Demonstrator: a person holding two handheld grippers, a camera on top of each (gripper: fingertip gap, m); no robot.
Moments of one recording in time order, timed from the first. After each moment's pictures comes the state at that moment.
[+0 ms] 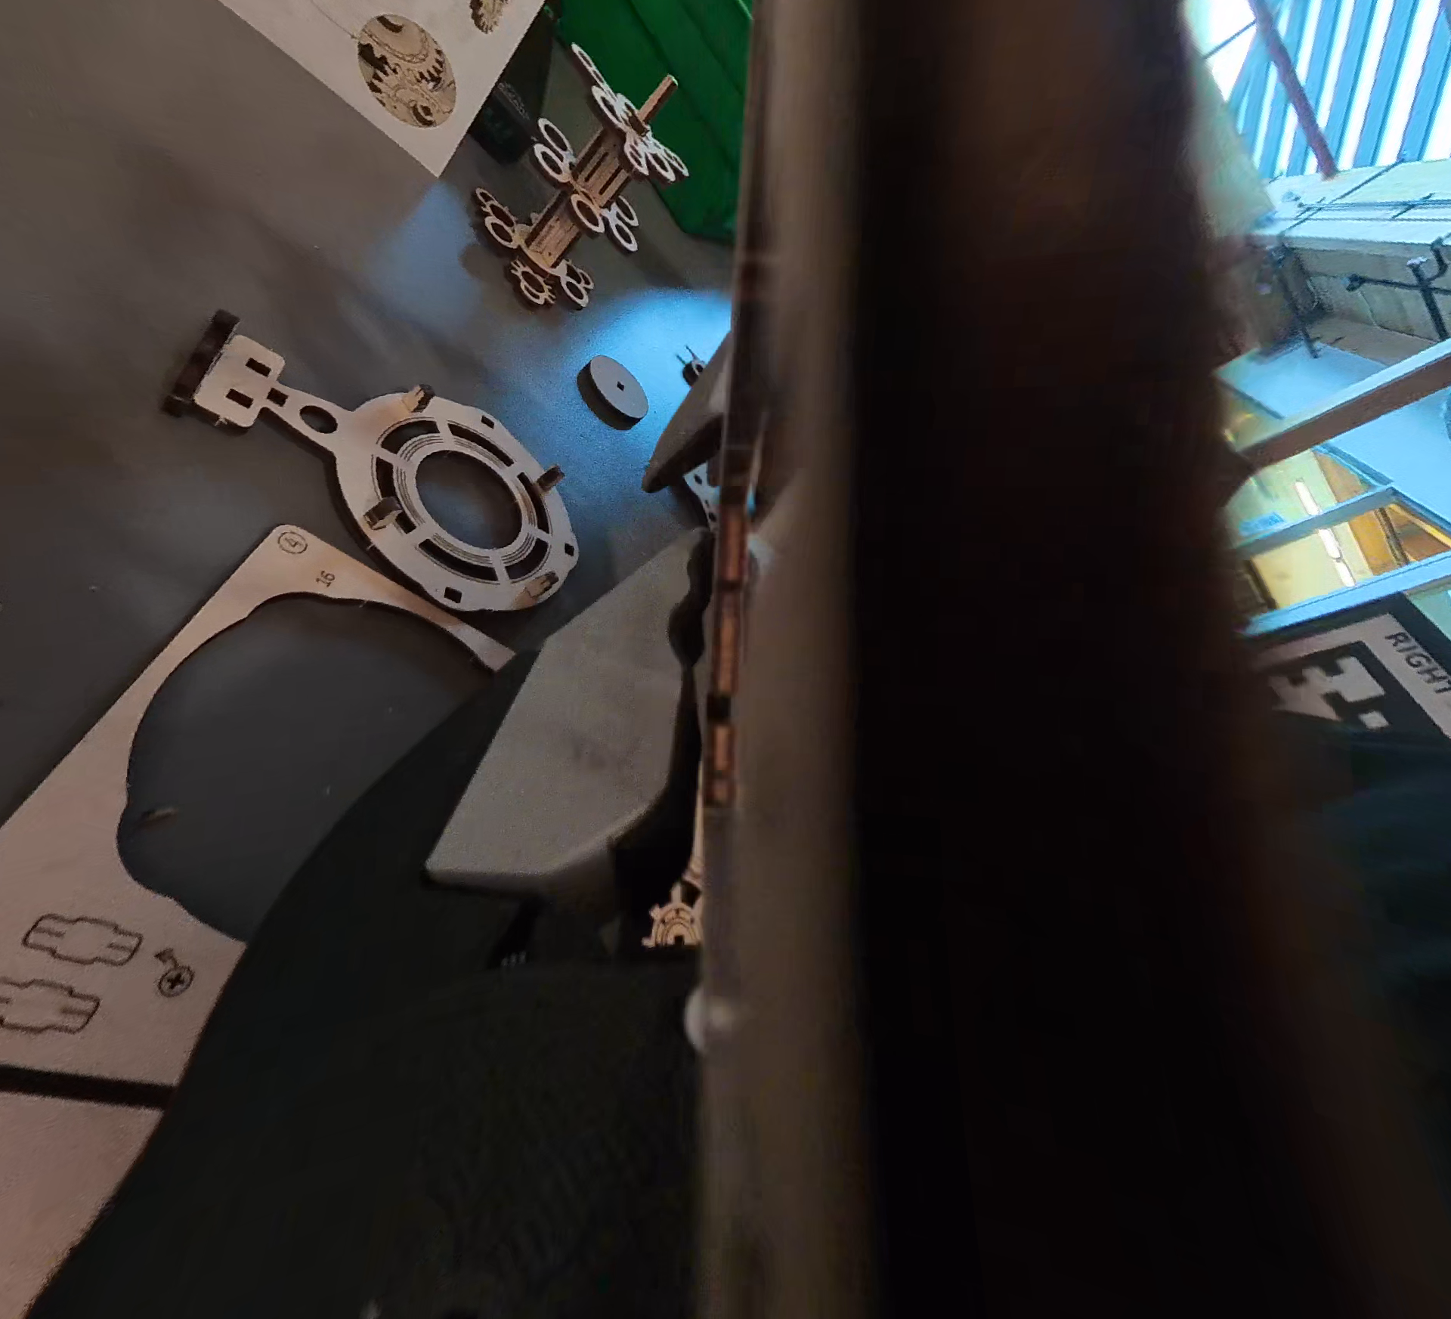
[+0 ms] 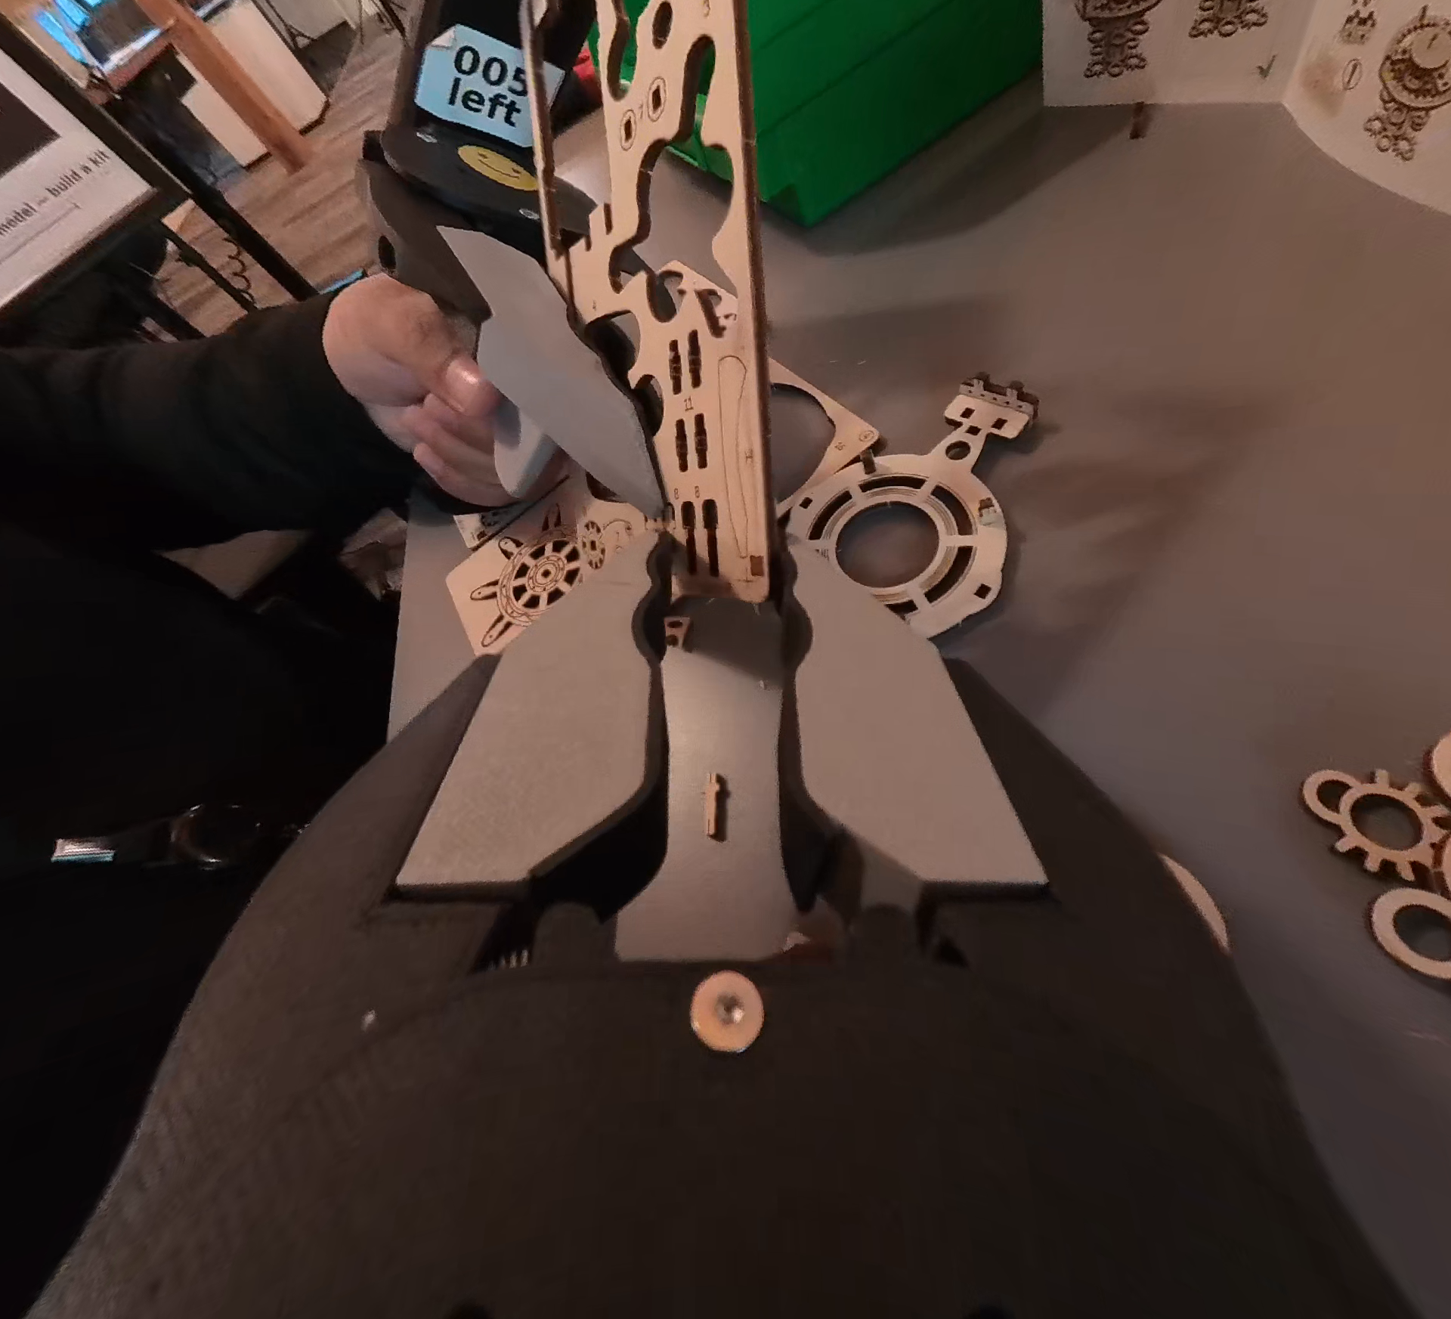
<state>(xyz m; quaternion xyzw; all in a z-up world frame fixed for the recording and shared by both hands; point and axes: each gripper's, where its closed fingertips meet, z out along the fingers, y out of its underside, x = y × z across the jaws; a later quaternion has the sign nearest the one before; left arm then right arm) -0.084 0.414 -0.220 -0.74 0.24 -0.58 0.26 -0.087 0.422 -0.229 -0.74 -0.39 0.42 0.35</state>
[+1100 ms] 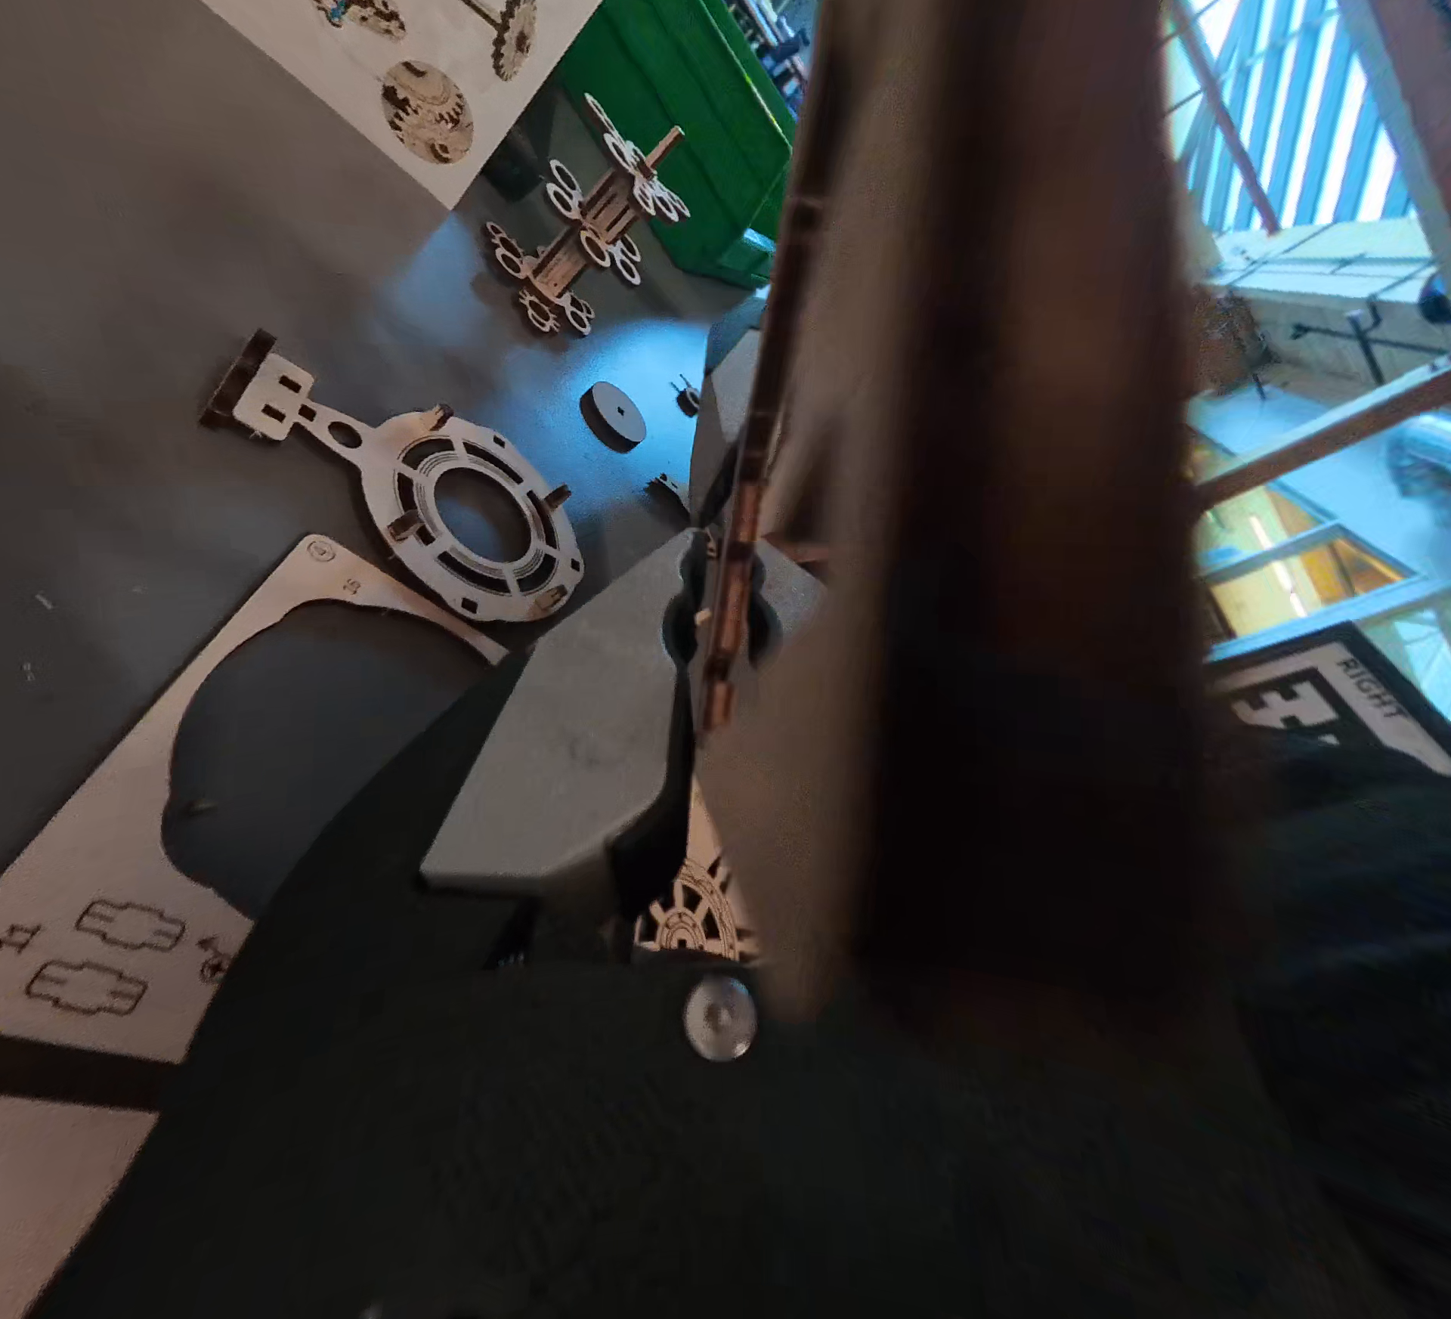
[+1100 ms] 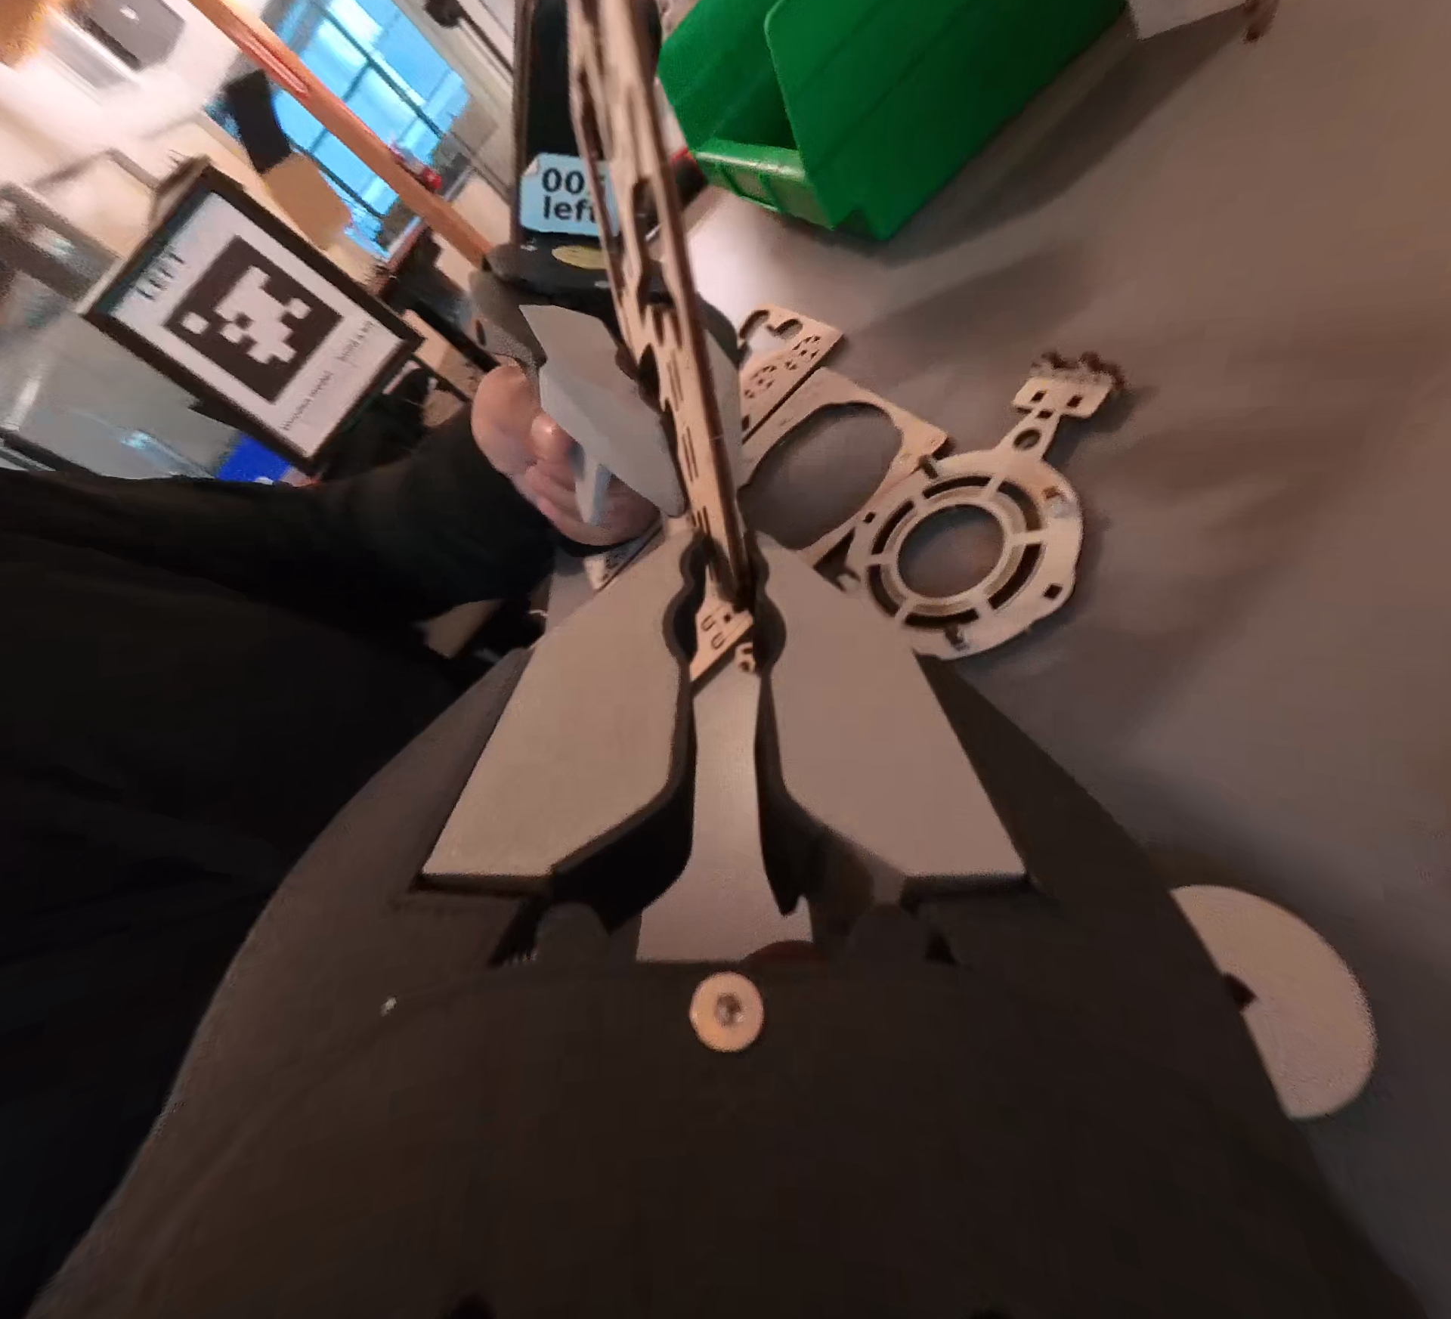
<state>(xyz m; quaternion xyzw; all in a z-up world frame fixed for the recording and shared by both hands) -0.090 0.420 -0.215 -0.73 0.22 -0.59 0.26 -0.090 0.420 -0.220 -0.72 -0.32 0.55 0.27</state>
